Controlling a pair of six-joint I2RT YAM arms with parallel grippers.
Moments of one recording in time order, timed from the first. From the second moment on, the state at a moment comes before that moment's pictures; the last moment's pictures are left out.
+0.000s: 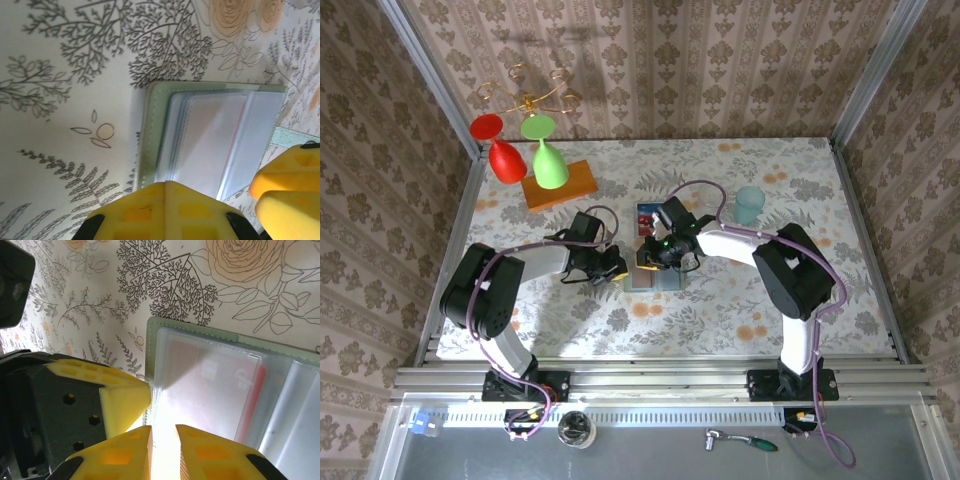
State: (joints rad) left arm -0.50 1.68 0.82 -0.22 0.54 -0.79; right arm 0.61 1.92 1.21 -0.33 -0.49 0.70
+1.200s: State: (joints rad) left arm -0.50 1.71 0.82 -0.23 0.54 -0.79; right arm 0.61 1.98 1.28 -0.45 -0.51 0.69
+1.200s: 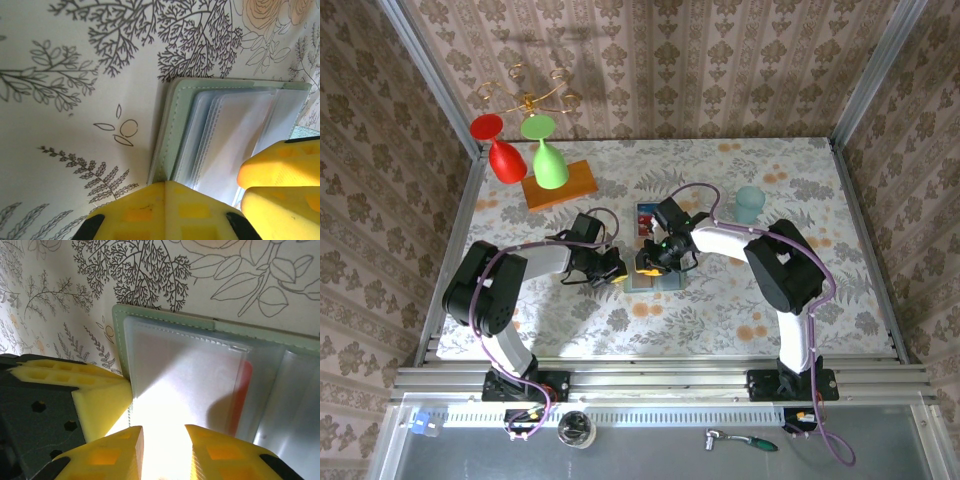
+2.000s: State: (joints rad) left arm -0.50 1.71 0.82 -0.23 0.55 -0.79; right arm 0.60 2.00 1.31 -0.54 -0.46 0.65
